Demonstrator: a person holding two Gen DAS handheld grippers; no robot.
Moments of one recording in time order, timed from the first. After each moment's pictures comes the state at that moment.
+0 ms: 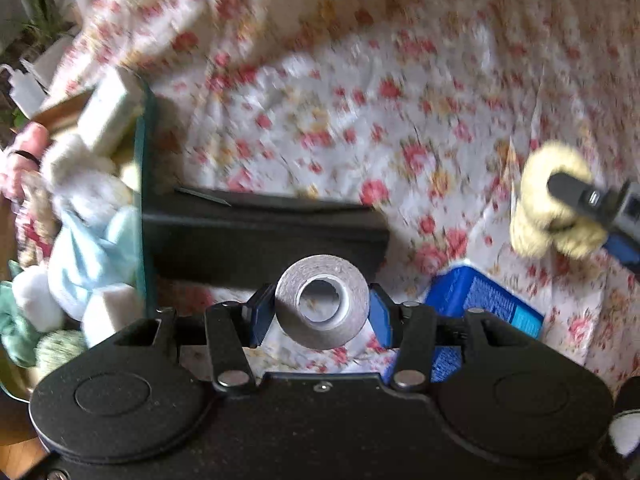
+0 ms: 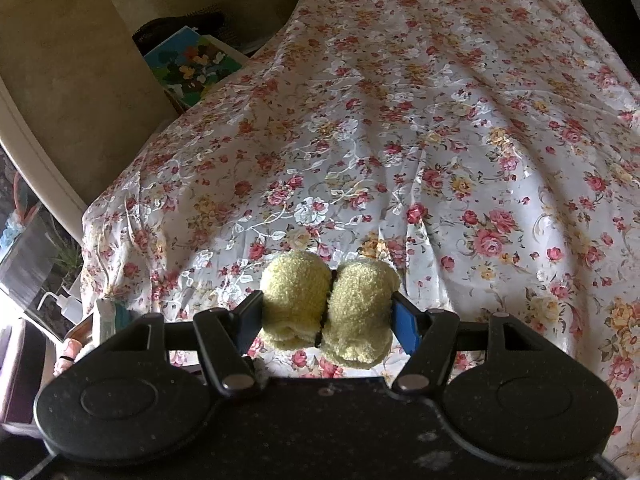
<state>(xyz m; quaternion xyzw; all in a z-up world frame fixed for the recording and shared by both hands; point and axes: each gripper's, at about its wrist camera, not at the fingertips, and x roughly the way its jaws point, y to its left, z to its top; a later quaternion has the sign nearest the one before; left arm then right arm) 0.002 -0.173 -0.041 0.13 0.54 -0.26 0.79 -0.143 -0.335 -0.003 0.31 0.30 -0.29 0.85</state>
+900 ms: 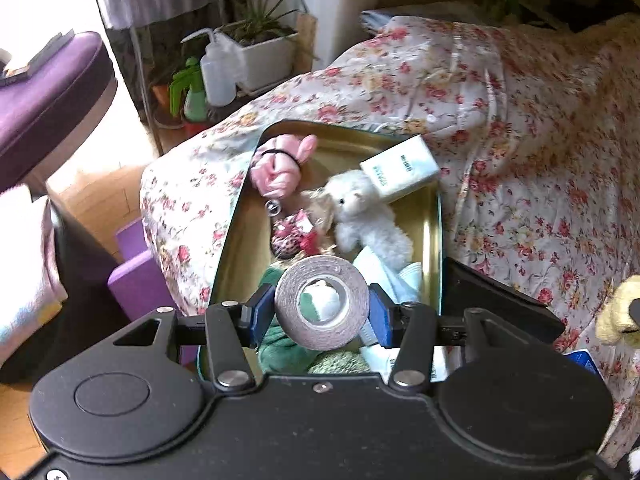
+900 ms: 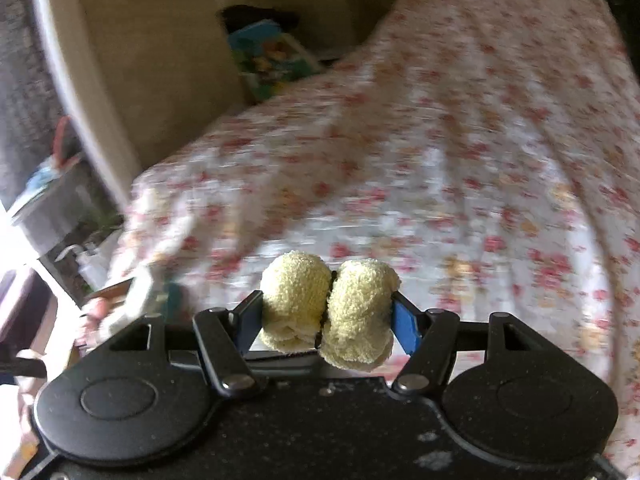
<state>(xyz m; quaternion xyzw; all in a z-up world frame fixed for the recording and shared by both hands) 0.081 0.025 0.011 0.01 0.51 -0.12 0.85 -0.105 -0.256 0.030 0.22 0.30 -0.22 0.90</state>
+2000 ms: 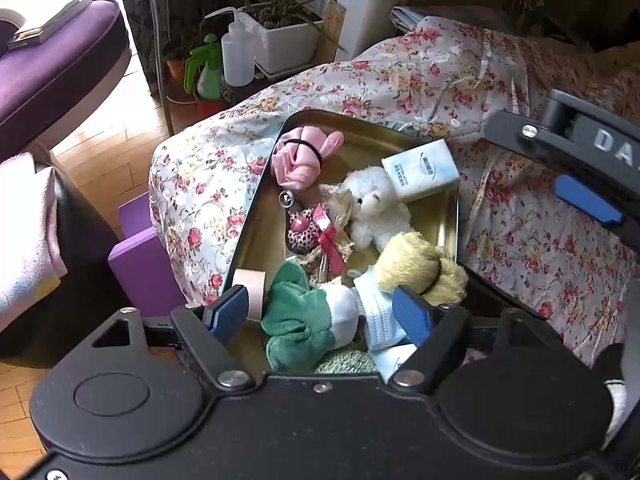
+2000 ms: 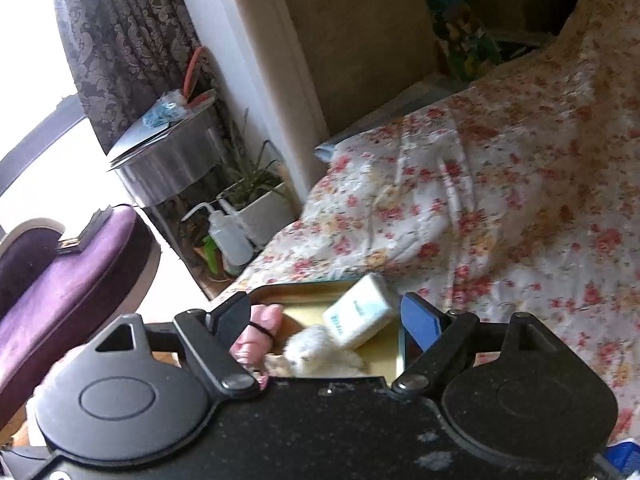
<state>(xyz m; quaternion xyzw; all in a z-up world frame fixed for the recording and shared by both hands) 0.091 0.042 0.008 -0.02 0.53 -0.10 0.84 0.069 -0.126 0.076 0.19 0.34 -0.07 0.92</state>
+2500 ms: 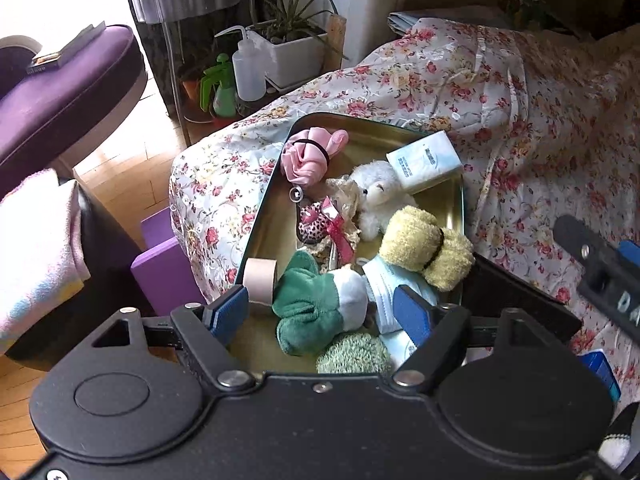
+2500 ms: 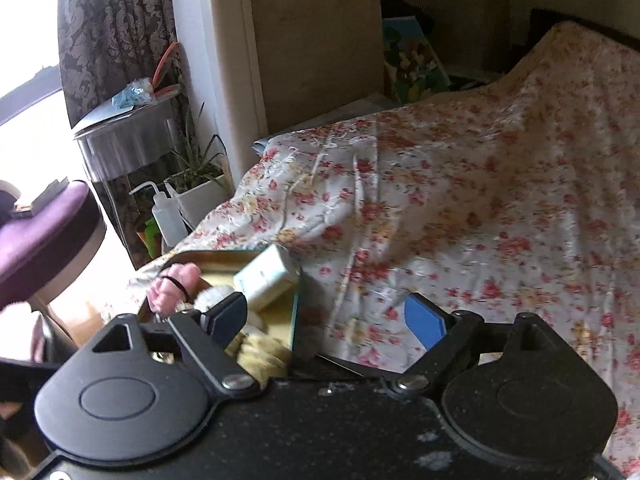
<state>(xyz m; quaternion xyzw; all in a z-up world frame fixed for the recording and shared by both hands) 0.061 0.030 0.011 0.02 0.50 -0.08 0.86 -0.017 -0.144 0.056 0.10 0.33 -0.13 0.93</state>
